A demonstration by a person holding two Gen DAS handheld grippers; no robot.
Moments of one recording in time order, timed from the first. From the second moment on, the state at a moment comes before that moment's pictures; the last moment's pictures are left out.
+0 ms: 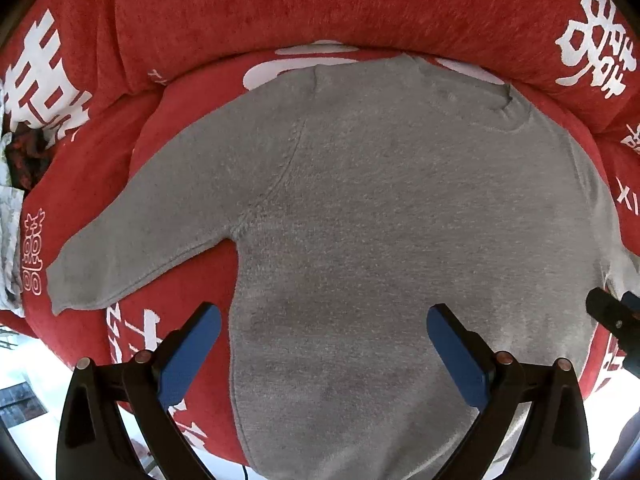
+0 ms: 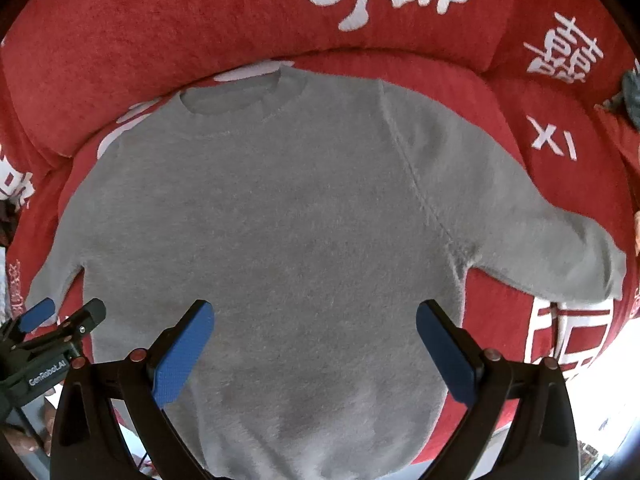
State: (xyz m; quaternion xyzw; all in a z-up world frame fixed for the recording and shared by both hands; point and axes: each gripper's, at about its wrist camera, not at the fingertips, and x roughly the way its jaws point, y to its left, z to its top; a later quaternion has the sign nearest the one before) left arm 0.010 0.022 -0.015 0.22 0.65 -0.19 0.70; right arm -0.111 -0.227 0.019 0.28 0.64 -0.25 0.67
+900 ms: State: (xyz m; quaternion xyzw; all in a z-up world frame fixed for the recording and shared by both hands) left arm 0.006 0.012 -0.017 0.21 0.66 -0.19 0.69; right arm -0.115 -0.226 0.013 0.28 0.65 -0.24 0.66
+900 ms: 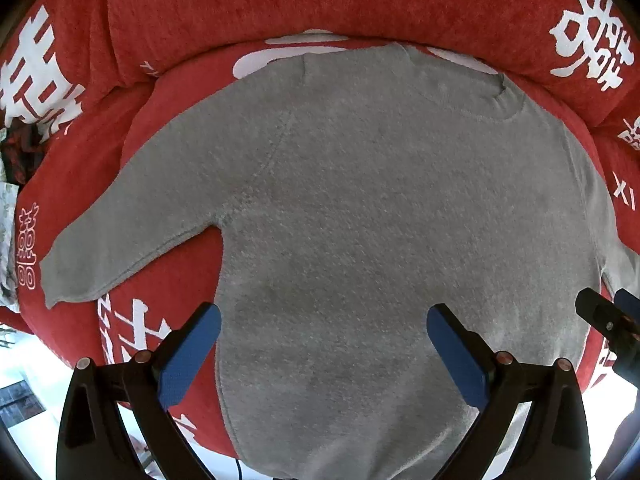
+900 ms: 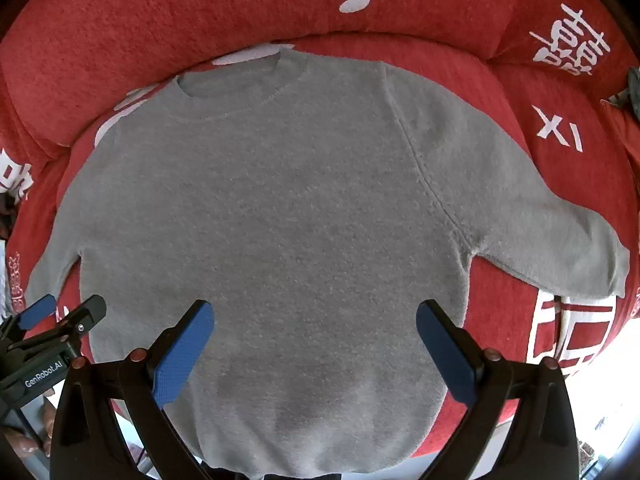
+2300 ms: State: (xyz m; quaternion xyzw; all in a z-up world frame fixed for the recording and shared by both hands) left arm 0.008 0.020 -0.032 0.20 0.68 -0.18 0.68; right arm -0.111 -0.225 0.015 0.27 0.66 -0.24 0.66
